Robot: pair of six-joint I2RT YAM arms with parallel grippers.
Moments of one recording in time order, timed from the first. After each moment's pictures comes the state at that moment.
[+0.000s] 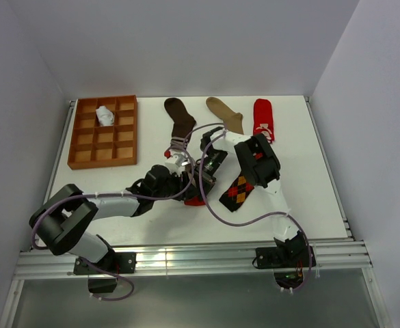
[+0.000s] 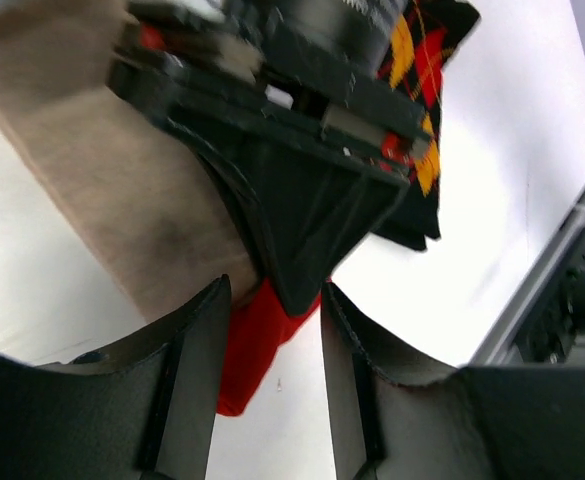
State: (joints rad) left arm -0.76 1.48 0.52 0.47 0.19 -0.60; right arm 0.53 2.43 1.76 -1.37 -0.99 -0.69
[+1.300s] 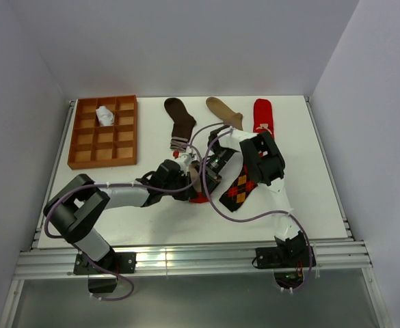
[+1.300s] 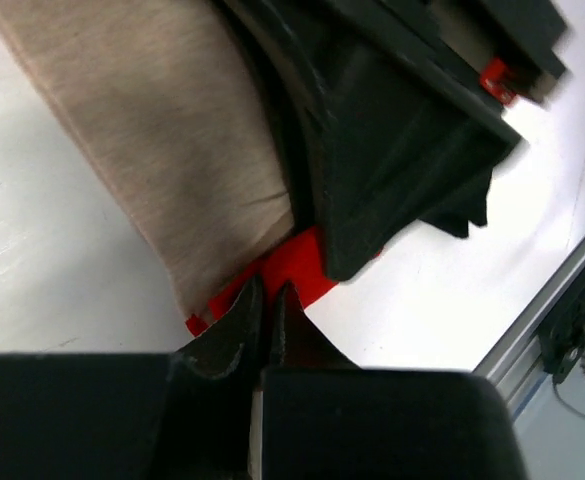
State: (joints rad) left arm -0.77 1.61 0.65 0.29 0.23 -0.61; right arm 0.46 2.43 1.74 -1.37 -0.99 -0.64
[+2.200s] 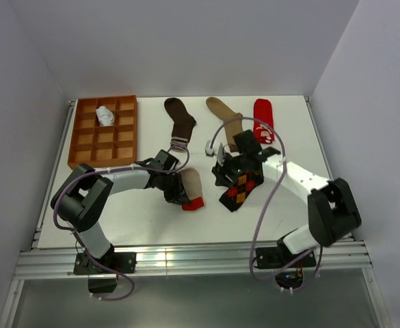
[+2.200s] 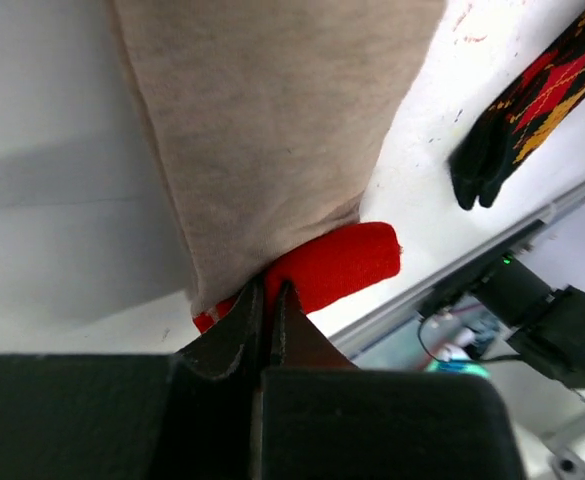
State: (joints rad) left arm -0.64 1.70 0.87 -0.28 0.45 -0.90; right arm 0.43 1.50 0.99 -0.49 -0.60 -0.57
